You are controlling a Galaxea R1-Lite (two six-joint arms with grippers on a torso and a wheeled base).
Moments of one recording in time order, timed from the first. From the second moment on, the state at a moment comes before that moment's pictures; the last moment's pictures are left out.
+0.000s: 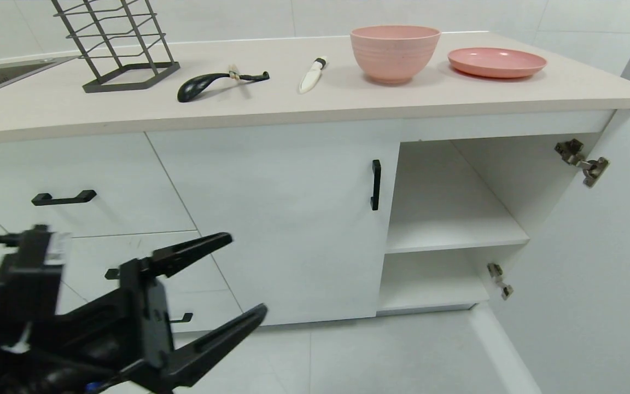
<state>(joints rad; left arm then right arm) -0.43 1.42 -0.10 -1.54 -0.56 -0.03 -0.10 0.72 0.00 -1.04 0.72 -0.26</state>
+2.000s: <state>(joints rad) 0.00 0.00 0.00 0.00 -0.07 0.04 0.00 0.00 0.00 0.00 0.04 -0.01</state>
